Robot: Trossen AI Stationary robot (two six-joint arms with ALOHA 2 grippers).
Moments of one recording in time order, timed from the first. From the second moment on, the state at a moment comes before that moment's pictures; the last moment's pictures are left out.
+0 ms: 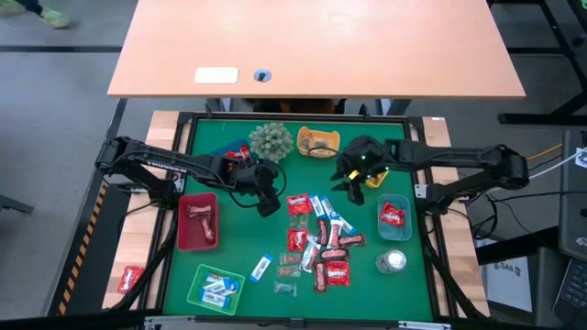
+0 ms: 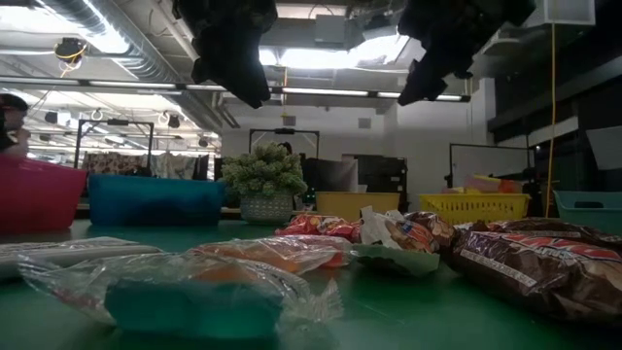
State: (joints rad) left arm -0.07 1.47 1.16 -0.66 -0.32 -0.55; right arm -0.15 1.28 0.99 -0.53 -0.26 -0.03
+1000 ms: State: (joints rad) left arm -0.08 1.47 1.16 -0.66 -0.32 -0.55; right arm -0.07 1.62 0.99 -0.09 -0.25 -0.03
